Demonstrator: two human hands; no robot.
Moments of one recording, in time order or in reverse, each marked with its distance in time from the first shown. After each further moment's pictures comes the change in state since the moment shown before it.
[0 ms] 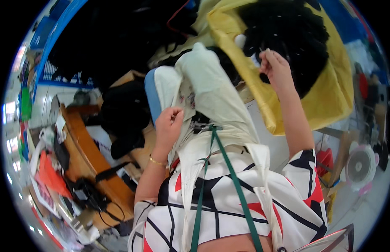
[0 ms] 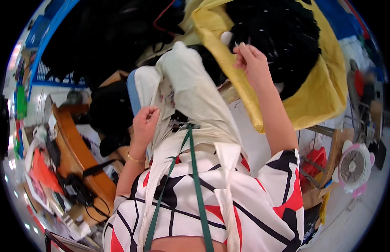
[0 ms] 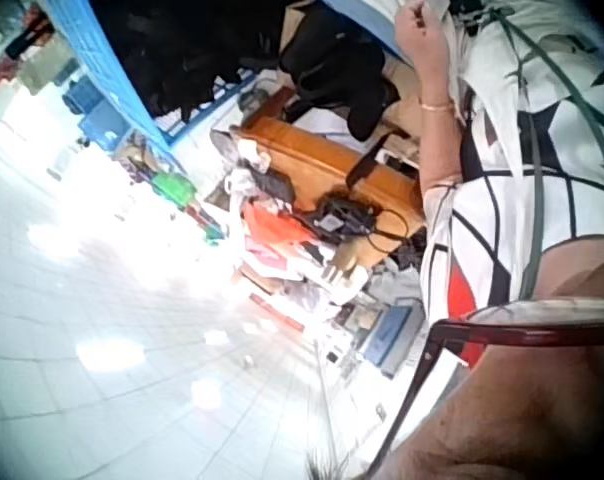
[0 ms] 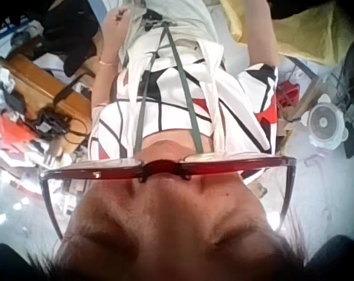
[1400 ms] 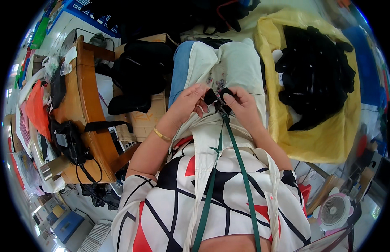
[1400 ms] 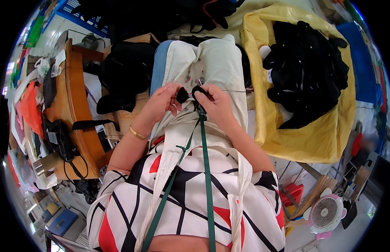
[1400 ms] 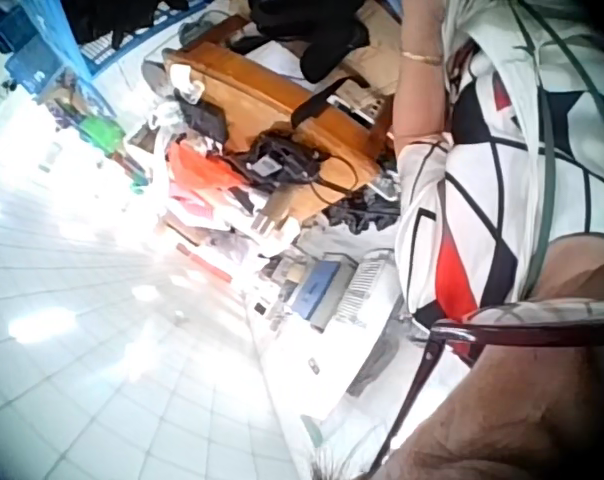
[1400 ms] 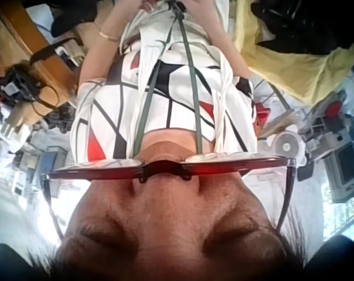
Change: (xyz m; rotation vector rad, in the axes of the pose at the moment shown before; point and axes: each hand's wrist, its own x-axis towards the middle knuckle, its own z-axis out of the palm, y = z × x) left_hand -0.009 -0.001 -0.026 -0.956 -0.274 -0.565; right_hand -0.102 0.098 0.137 -0.250 -0.509 0.050
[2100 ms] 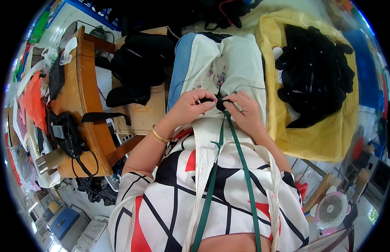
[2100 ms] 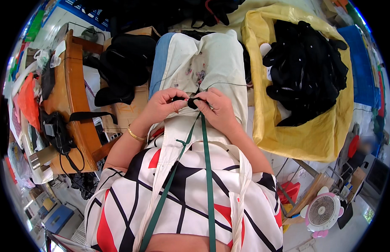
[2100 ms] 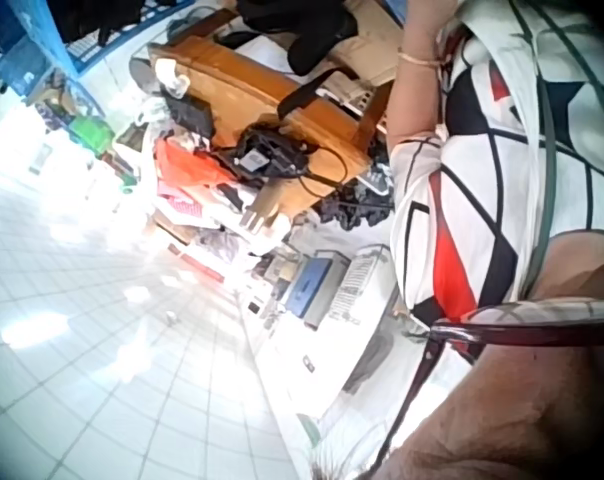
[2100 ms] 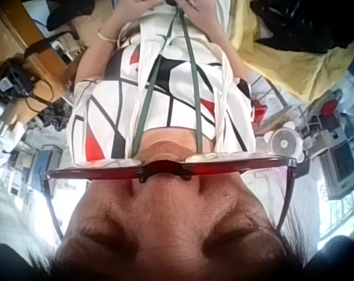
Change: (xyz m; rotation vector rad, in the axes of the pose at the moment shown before) left_hand -0.028 -0.022 -0.001 0.482 -0.081 0.311; right_hand -0.030 -0.023 -0.005 -0.609 -0.150 -0.364
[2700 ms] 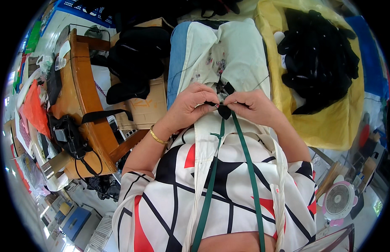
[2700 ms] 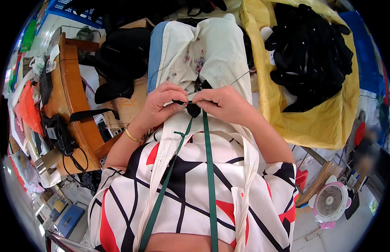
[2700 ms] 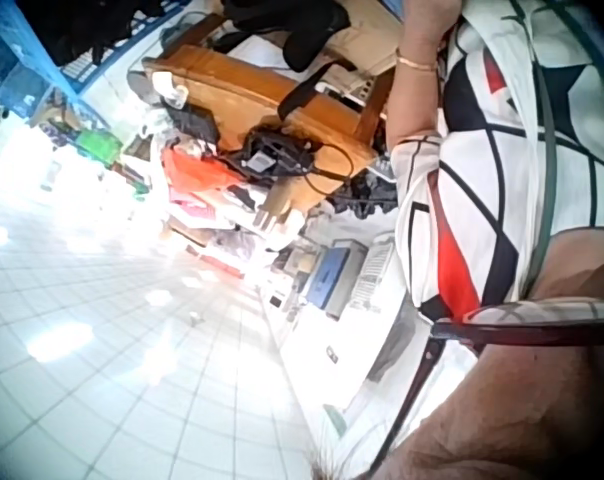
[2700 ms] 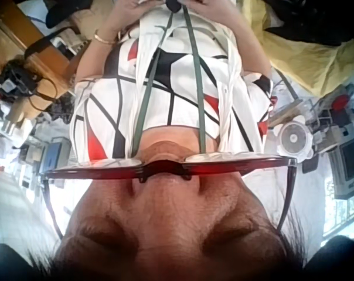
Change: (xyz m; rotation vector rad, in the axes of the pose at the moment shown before) left_hand -0.017 0.017 0.009 0.375 0.000 0.399; right_hand -0.001 -0.014 -0.031 0.113 -0.371 0.104
